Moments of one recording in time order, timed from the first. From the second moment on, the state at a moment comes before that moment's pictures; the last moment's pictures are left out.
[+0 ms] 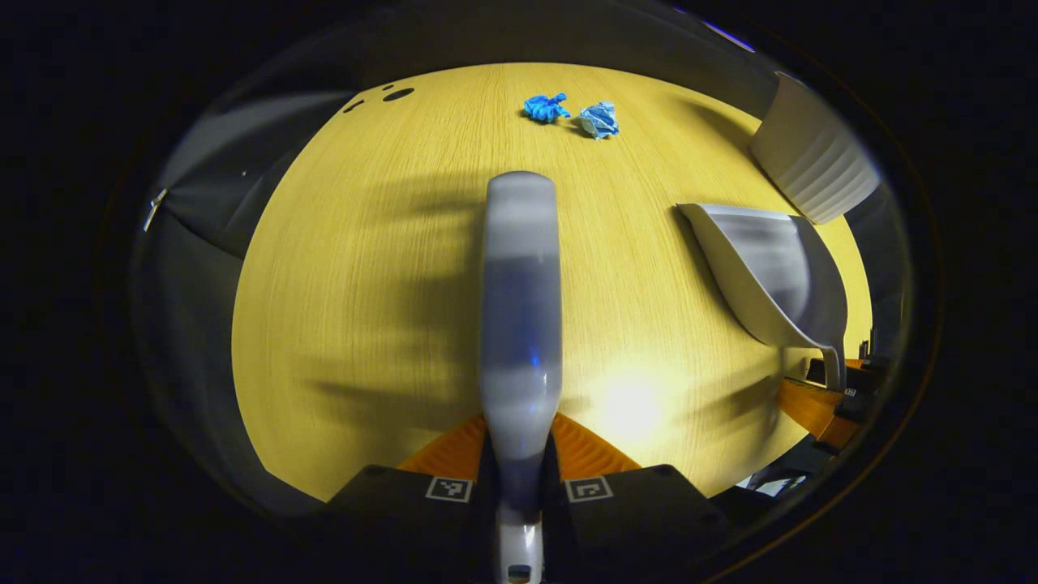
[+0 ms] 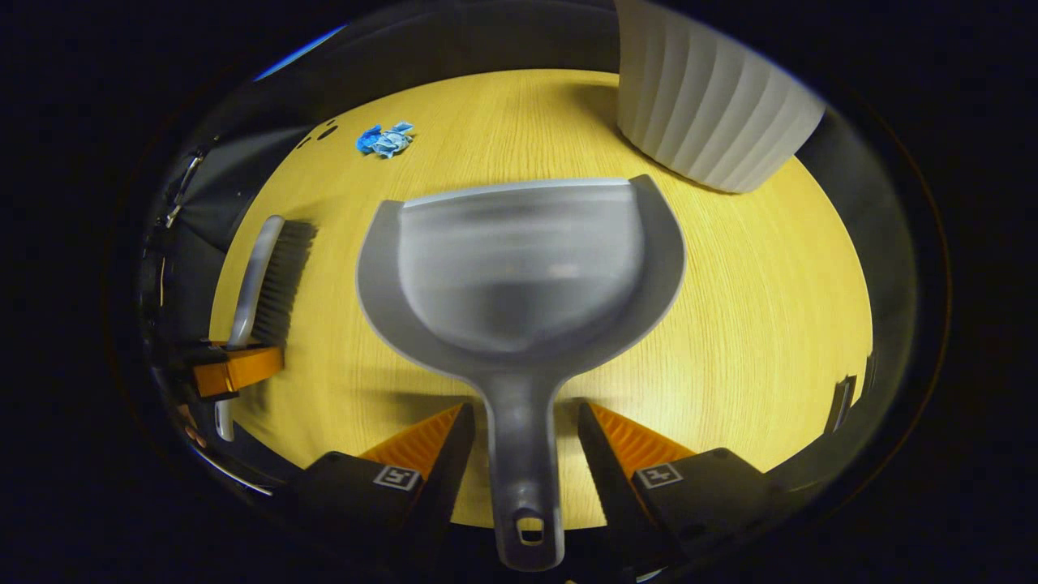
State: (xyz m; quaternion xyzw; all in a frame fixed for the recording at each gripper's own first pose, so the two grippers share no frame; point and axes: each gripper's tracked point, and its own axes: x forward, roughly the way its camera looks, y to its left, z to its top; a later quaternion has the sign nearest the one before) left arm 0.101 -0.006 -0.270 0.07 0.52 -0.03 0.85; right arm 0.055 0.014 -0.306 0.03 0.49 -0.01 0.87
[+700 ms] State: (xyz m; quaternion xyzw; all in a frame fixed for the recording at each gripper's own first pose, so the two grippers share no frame) left arm 0.104 0.008 -0.270 0.07 0.52 -0.03 0.85; right arm 0.073 -0.002 -0.292 -0.02 0.50 0.04 0.87
